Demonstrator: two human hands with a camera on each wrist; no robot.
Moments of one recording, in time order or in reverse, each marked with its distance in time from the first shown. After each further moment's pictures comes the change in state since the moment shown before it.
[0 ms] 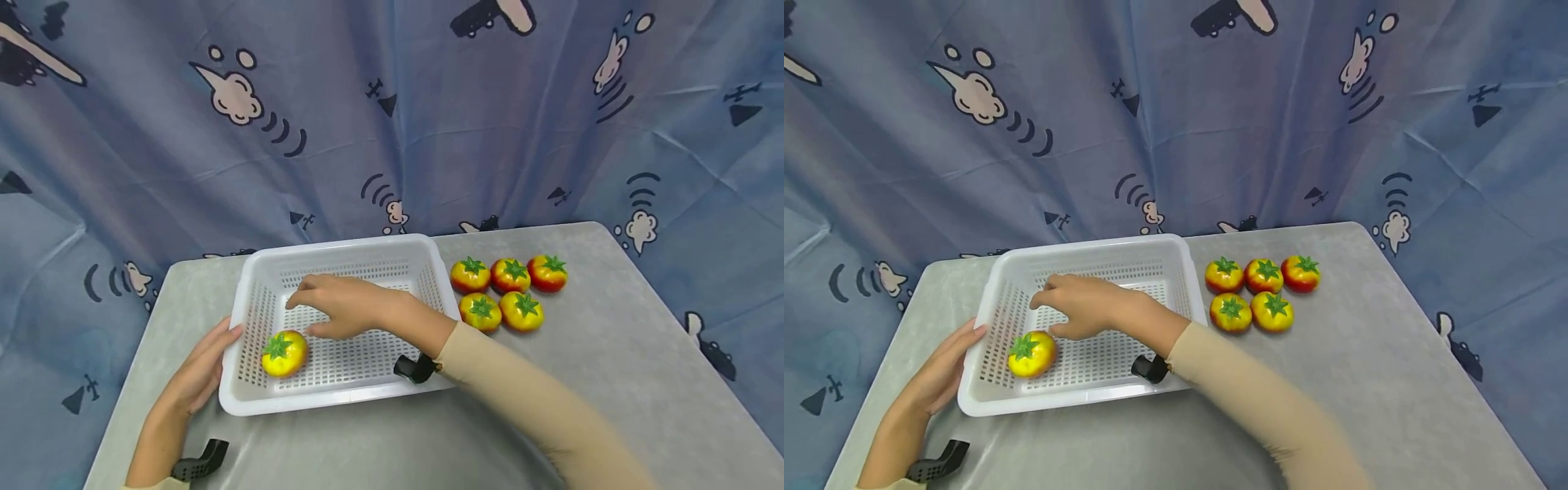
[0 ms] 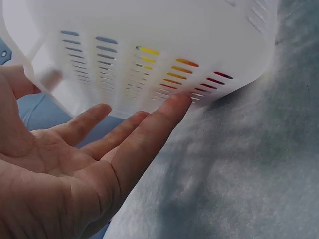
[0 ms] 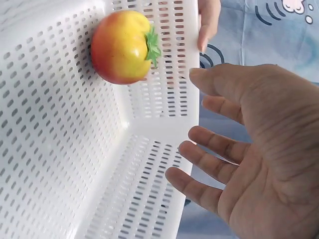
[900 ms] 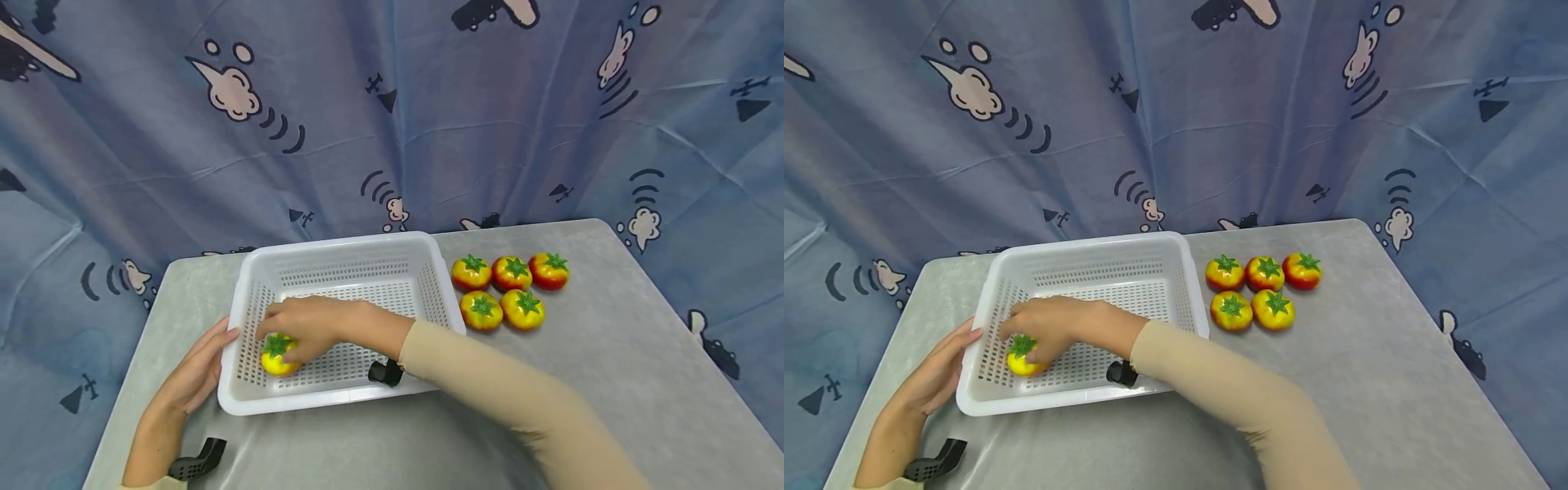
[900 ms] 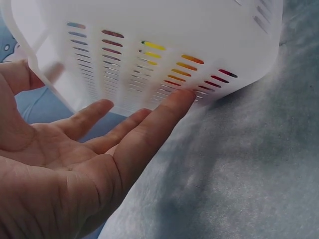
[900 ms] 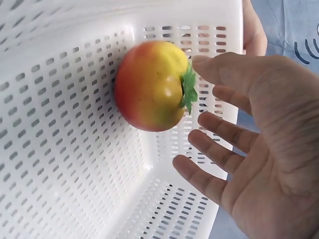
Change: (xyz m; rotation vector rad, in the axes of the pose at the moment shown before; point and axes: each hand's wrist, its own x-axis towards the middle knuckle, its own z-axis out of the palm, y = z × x) left_hand -0.001 -0.006 -0.007 -0.118 -0.095 0.004; right_hand 0.040 -0.021 0.027 -0.047 -0.163 -0.101
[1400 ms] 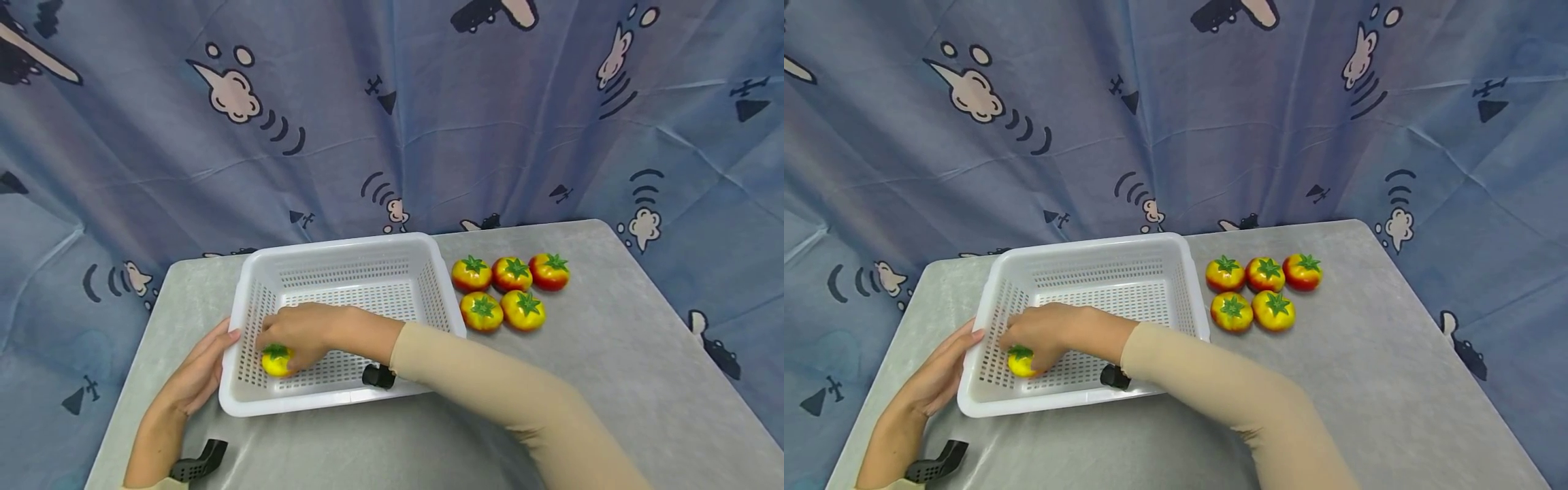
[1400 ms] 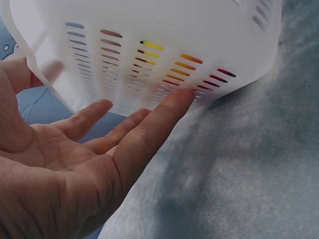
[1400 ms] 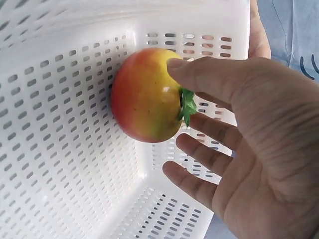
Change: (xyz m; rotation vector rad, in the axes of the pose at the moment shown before) left_hand 0.001 0.001 0.002 -0.003 -0.019 0.011; right_hand 0.010 -0.010 0.002 -0.091 -0.085 0.005
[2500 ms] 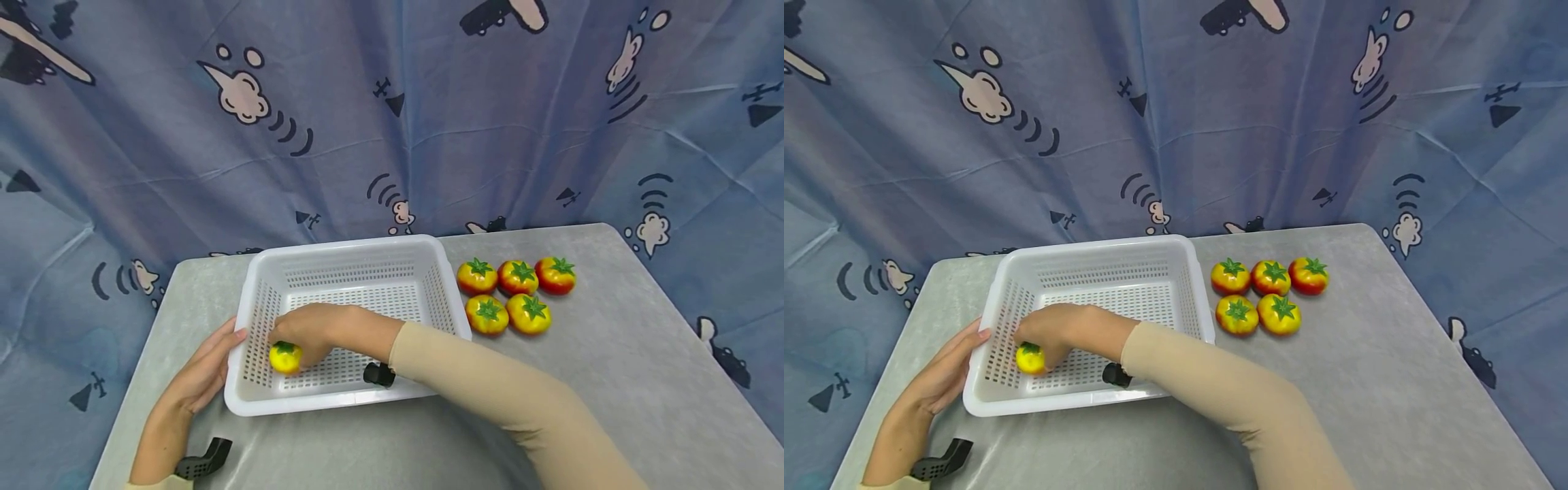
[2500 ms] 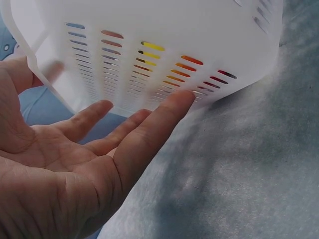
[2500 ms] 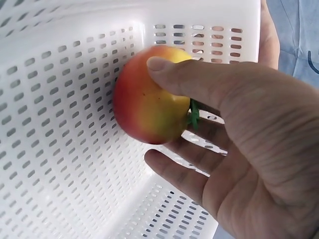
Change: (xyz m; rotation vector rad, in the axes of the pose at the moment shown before) left_hand 0.002 0.004 0.001 0.021 0.037 -0.042; right_hand 0.008 0.004 0.001 0.035 -0.058 0.070
